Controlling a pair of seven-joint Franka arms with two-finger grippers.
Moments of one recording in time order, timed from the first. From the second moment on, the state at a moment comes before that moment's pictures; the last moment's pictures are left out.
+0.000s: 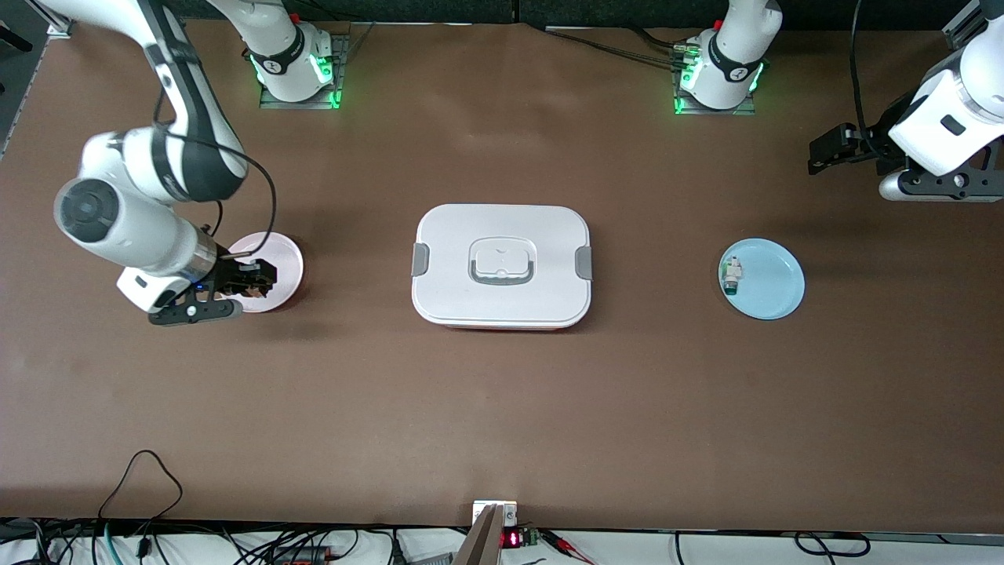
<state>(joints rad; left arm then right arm) -0.02 0.00 -0.07 -1.58 -0.03 1.41 -0.11 -0.01 0.29 0.17 -1.79 -0.04 2.06 0.01</state>
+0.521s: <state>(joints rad) -0.02 0.00 -0.07 -1.58 -0.03 1.41 -0.11 -0.01 0.24 0.38 -1.65 0.12 2.05 -0.05</state>
